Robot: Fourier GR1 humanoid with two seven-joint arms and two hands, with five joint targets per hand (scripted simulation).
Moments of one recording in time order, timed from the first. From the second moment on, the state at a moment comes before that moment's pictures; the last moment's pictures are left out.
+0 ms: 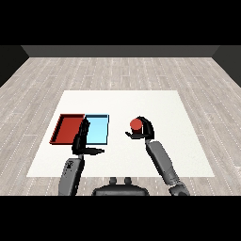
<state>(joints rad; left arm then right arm) -0.03 0.02 -0.08 -1.63 0.04 -0.02 -0.33 -0.40 -0.07 0.21 -1.20 -0.17 -0.24 -0.34</state>
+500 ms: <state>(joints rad) -0.07 0.00 -0.22 -1.60 0.04 0.08 -0.27 -0.41 -0.01 0.32 -1.29 -0.14 -0.38 -0.29</state>
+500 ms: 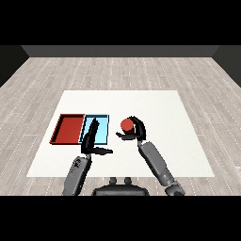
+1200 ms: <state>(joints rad) -0.20 0.00 -0.35 -1.38 0.14 0.18 -0.28 -0.38 0.00 0.43 -1.34 -0.19 -0.46 -0.30</state>
